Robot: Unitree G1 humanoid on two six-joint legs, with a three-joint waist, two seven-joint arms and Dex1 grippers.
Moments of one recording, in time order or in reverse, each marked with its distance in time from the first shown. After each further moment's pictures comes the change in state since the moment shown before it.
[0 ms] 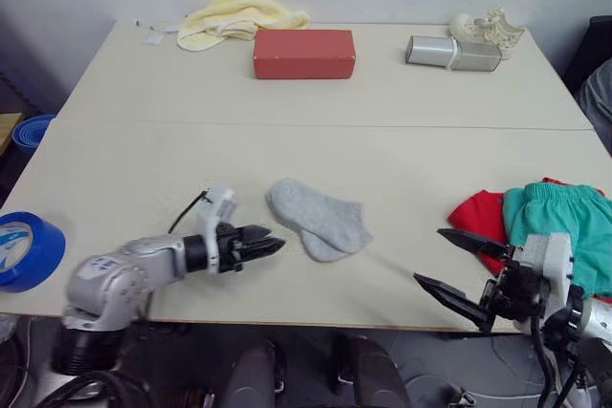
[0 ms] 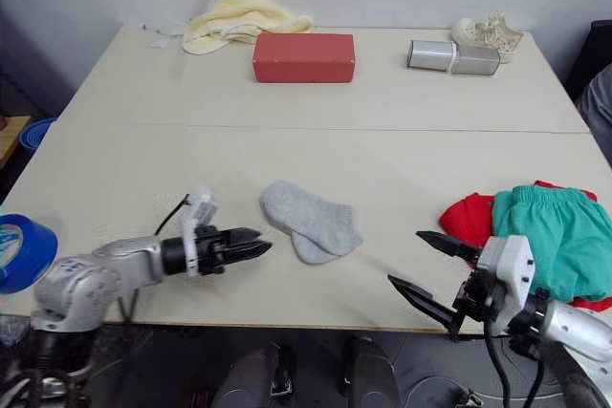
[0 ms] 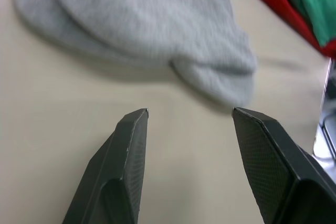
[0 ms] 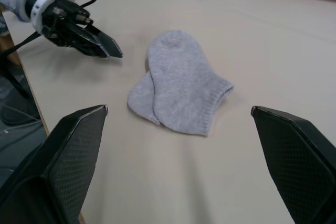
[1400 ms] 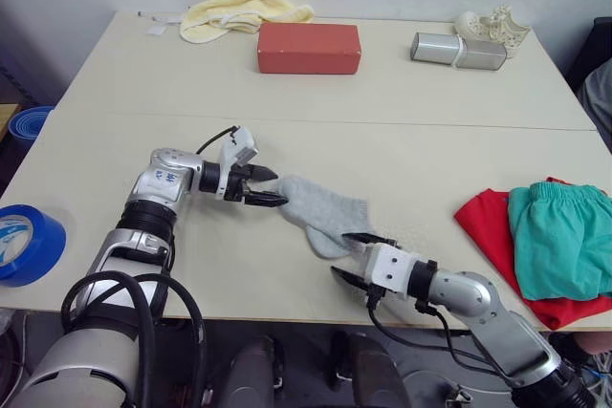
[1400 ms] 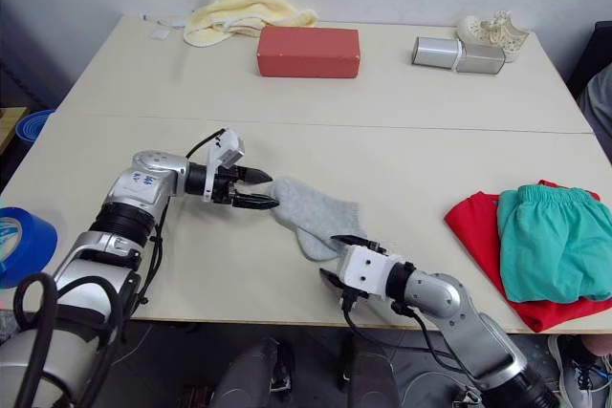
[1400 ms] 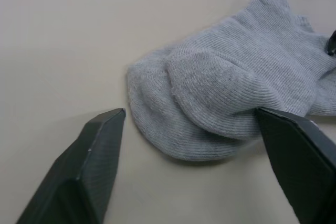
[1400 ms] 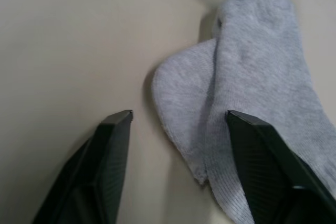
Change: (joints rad) left arm -0.736 -0.239 -0.251 1.137 0.642 -0.690 -0.524; right arm -0.452 0.098 0.721 0.266 -0.897 -0.312 -0.129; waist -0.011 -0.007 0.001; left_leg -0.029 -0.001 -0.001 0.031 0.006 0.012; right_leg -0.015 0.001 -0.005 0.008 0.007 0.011
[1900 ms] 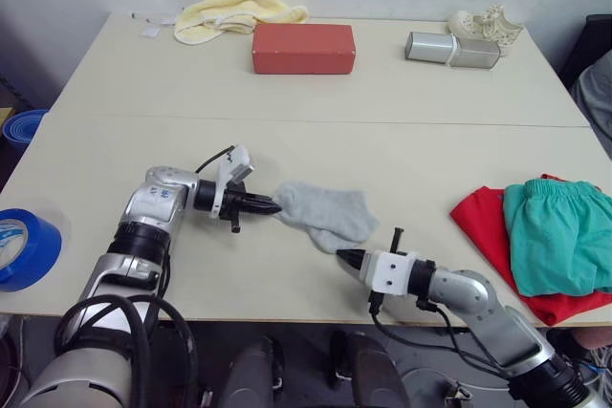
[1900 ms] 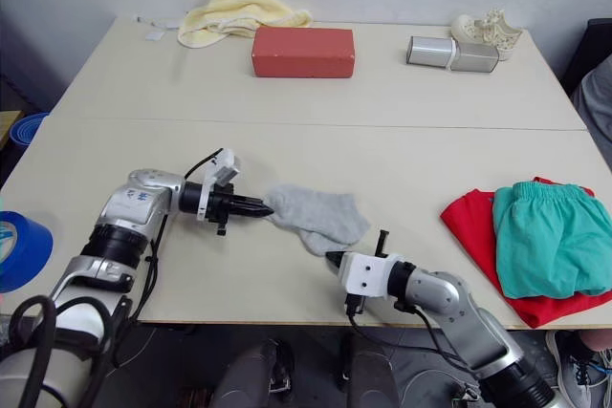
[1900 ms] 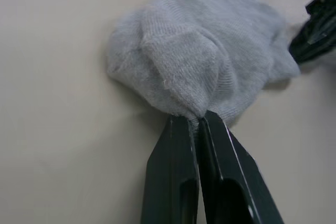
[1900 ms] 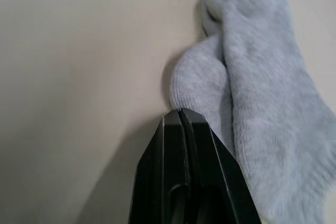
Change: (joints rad) left arm 0.220 0.059 0.034 -0.339 -0.061 0.204 -0.043; right arm -0.014 -0.038 -0.069 0.115 -0.058 -0.163 0.034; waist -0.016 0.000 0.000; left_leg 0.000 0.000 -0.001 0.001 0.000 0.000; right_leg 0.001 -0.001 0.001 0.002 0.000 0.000
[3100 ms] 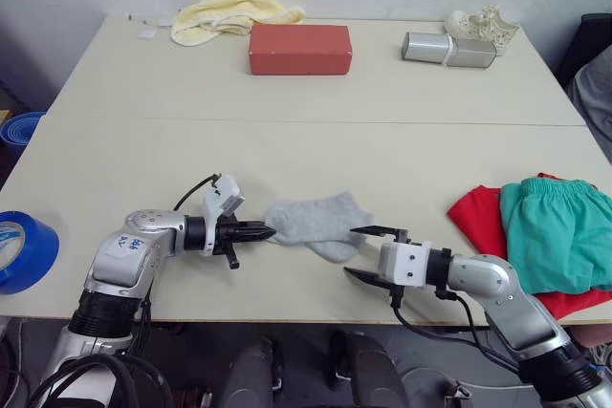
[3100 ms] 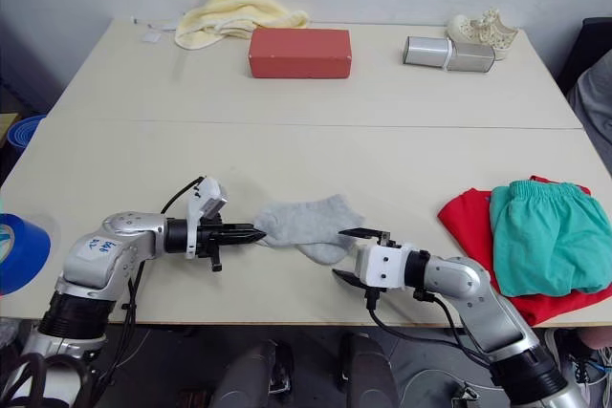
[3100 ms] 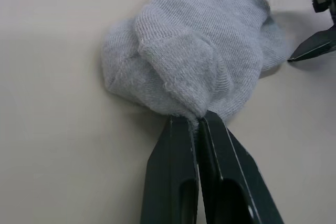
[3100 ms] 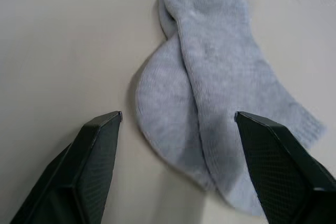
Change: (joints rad) left arm 0.333 0.054 0.099 -0.561 -0.167 0.277 0.306; right arm -0.061 0.025 -0.024 0.082 0.041 -0.117 0.146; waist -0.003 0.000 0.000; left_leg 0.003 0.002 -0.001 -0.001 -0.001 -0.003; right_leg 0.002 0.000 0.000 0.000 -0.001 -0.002
